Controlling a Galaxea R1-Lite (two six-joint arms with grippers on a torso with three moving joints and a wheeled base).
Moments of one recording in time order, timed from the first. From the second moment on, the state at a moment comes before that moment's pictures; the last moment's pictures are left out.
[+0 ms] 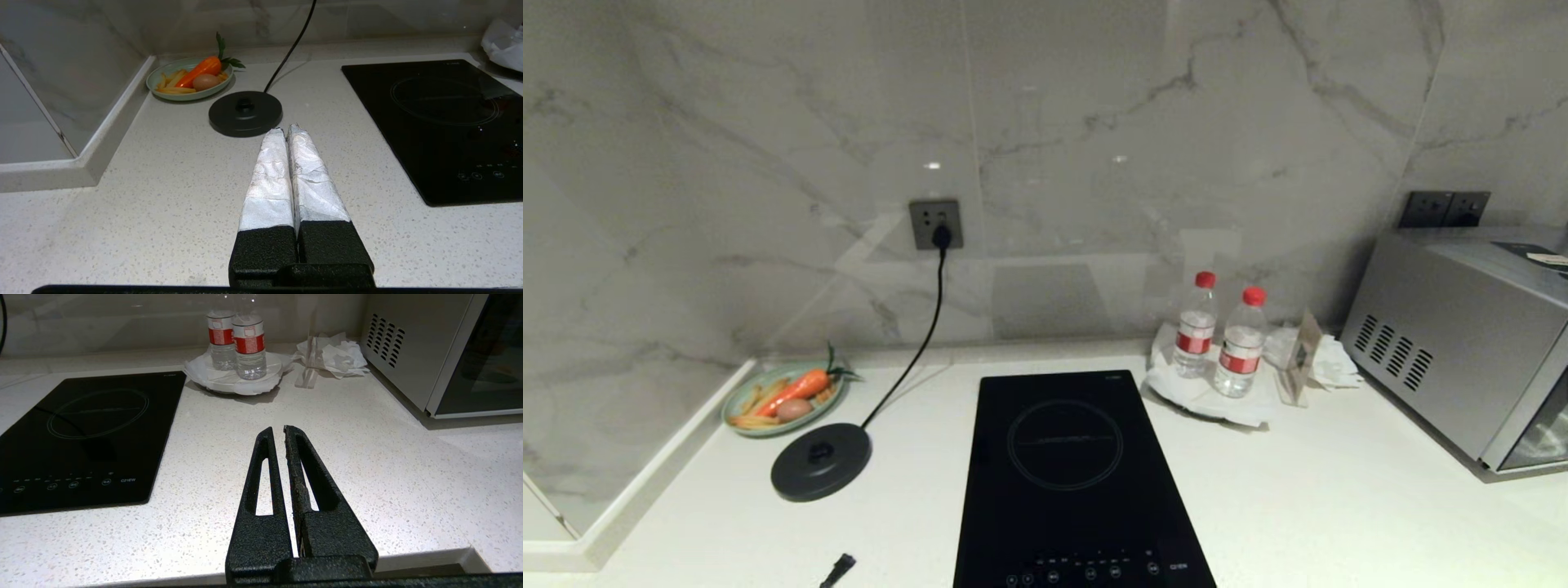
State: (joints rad) left arm 0.00 0.00 -0.01 0.04 0.00 0.04; right arm 0.00 0.00 0.00 0.00 0.00 -0.01
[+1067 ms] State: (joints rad) left arm 0.00 0.00 -0.01 0.03 0.00 0.04; right arm 0.00 0.00 0.00 0.00 0.01 -0.01
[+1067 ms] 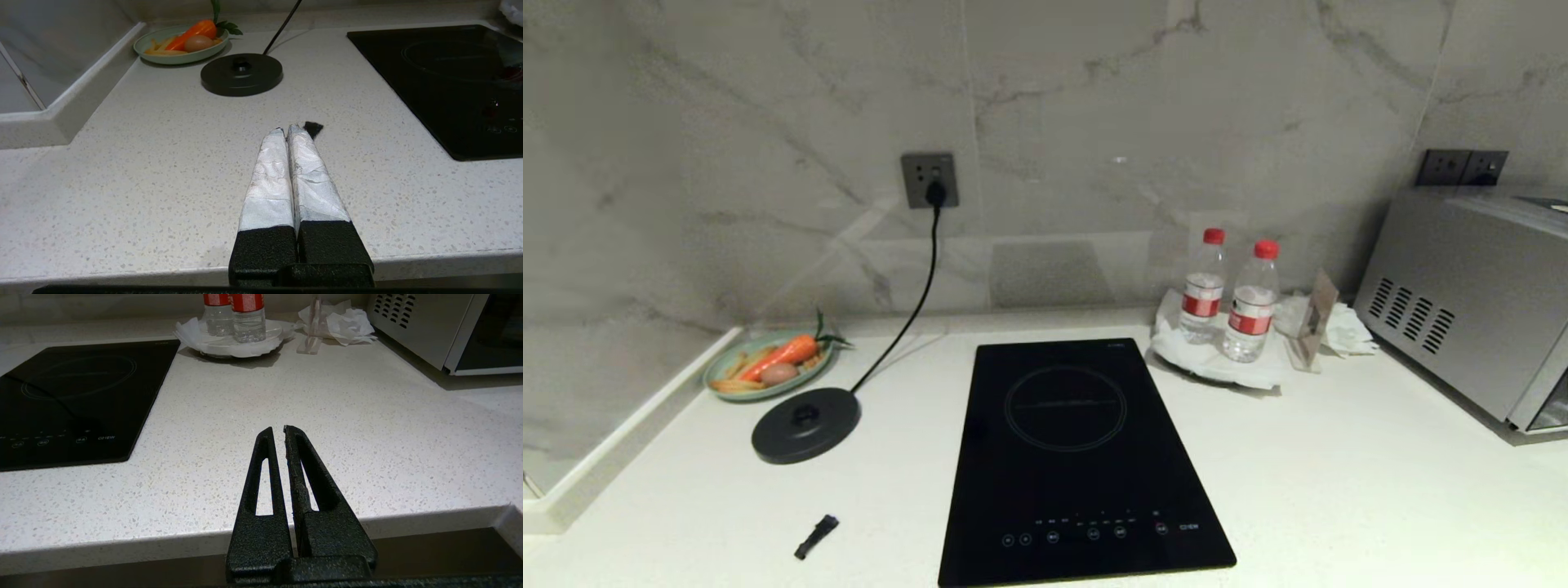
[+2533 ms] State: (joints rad) left arm 0.00 0.00 -0.01 0.03 0.00 0.04; right arm 0.00 0.00 0.00 0.00 0.00 -0.01
